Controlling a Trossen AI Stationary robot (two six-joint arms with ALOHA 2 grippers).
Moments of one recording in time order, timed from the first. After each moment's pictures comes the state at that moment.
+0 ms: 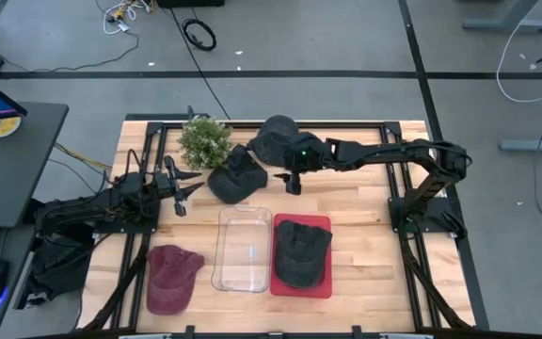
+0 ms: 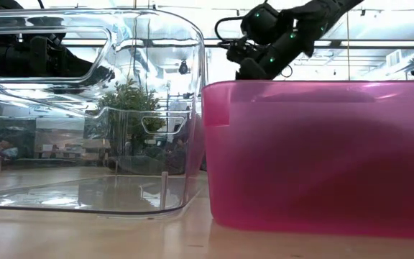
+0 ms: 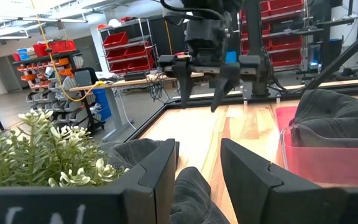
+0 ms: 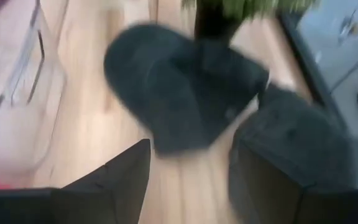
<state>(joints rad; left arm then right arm) 0.19 0.01 0.01 0.05 -0.13 0.17 -0.26 1.65 1.13 -0.22 -0.05 -0.22</state>
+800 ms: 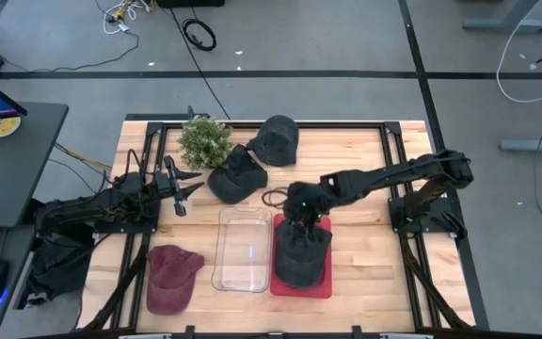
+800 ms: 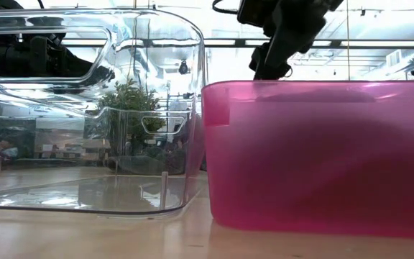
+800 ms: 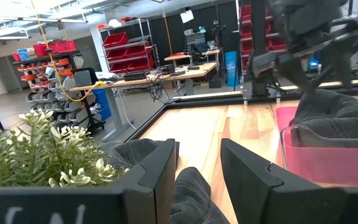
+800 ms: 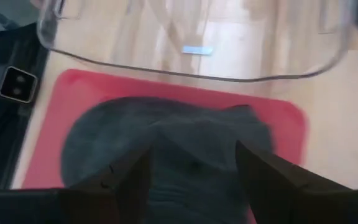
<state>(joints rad) 0.19 0.01 0.01 0.05 -0.13 0.17 0.11 1.63 1.23 -0.59 -0.25 0.07</state>
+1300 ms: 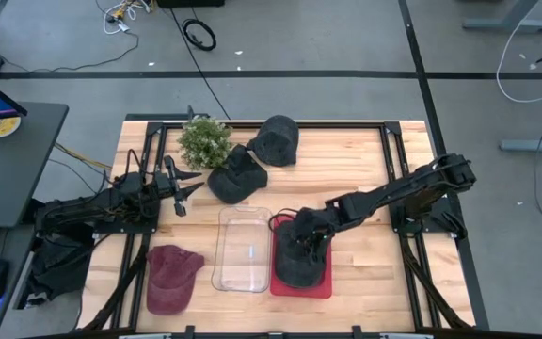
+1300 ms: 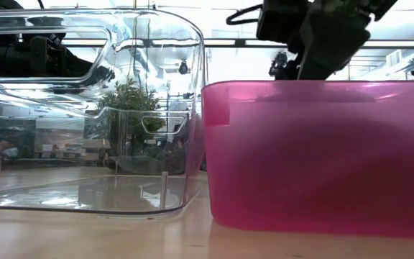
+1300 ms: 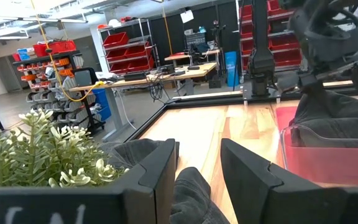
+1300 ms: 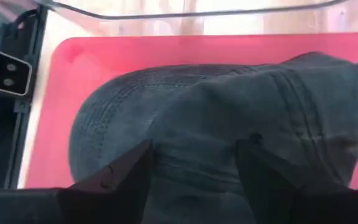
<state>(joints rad) 0.19 0.01 0.01 0.05 -0.13 0.17 0.26 1.63 1.05 -0.39 -0.15 0.29</state>
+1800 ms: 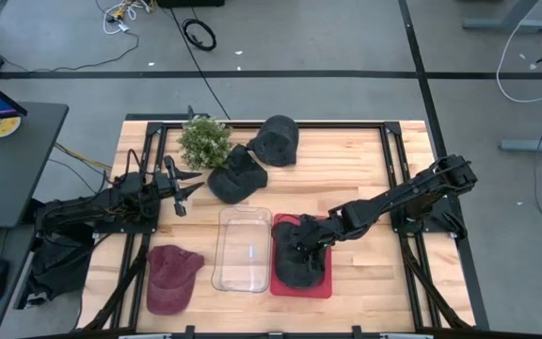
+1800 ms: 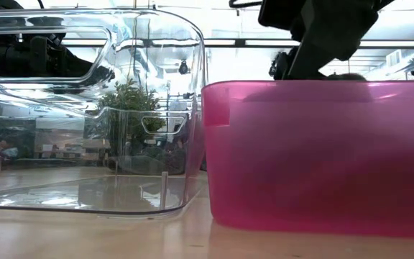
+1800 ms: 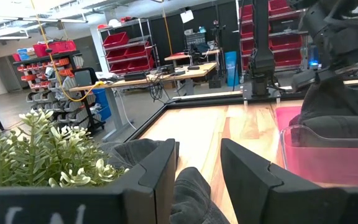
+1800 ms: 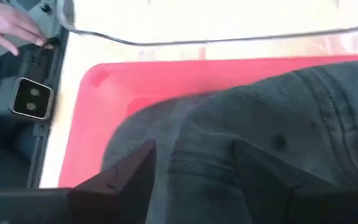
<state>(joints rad) 0.19 0.01 0.01 0.05 -0.13 0.17 0.33 1.63 1.04 -0.28 -0.09 0.38</state>
